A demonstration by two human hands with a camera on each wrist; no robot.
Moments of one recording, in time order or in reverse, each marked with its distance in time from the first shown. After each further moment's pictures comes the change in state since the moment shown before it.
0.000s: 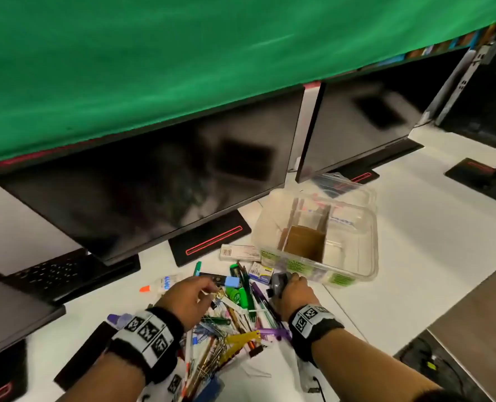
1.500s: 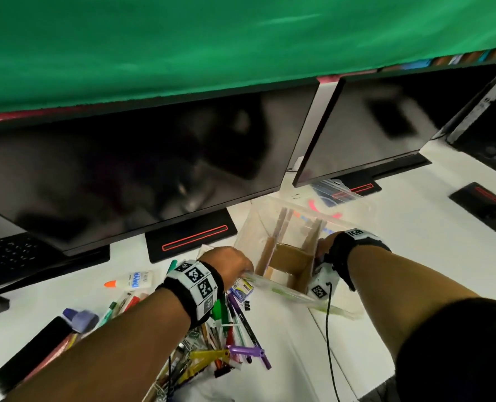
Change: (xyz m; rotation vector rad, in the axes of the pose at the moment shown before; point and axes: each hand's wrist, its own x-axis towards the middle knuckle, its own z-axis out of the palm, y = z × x) left_hand 0.111 0.079 0.014 0.383 -0.235 0.265; right_hand 0.143 0.029 -0.155 -0.376 -0.300 0.214
